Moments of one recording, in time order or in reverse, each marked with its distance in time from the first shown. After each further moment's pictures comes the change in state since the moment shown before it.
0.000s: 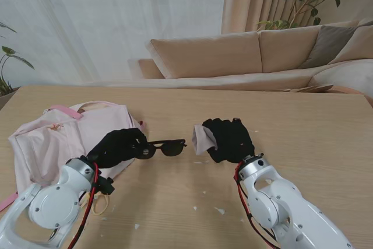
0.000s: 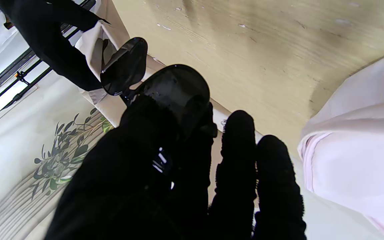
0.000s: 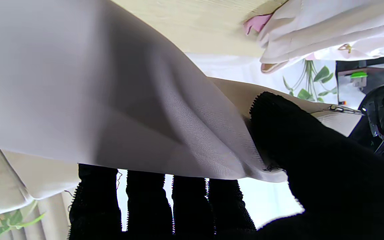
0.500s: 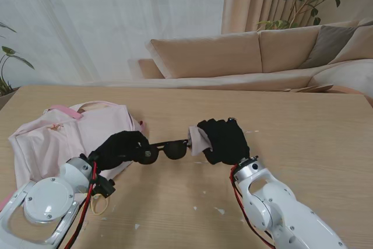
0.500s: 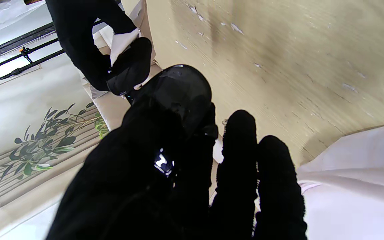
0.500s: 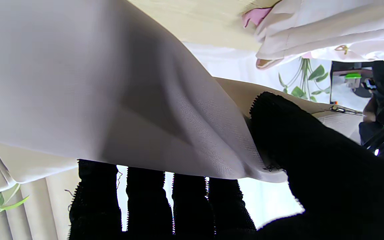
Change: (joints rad) left arm -0.005 0.007 -0.007 -0.036 -0.218 0.160 -0.096; right arm 0.023 0.000 -0.054 0.038 -0.060 0.015 -0.096; left_hand 0.011 0.000 0.002 0.000 0.000 0.034 0.000 -0.001 0.000 0.020 0.025 -0.012 0.011 0.012 0.005 0.001 0.000 0.014 0.013 0.011; right_hand -0.001 0.000 0.000 0.000 0.004 0.000 0.000 0.005 0.000 -0.003 0.000 0.004 0.000 0.000 0.000 0.000 0.008 -0.001 0.001 0.000
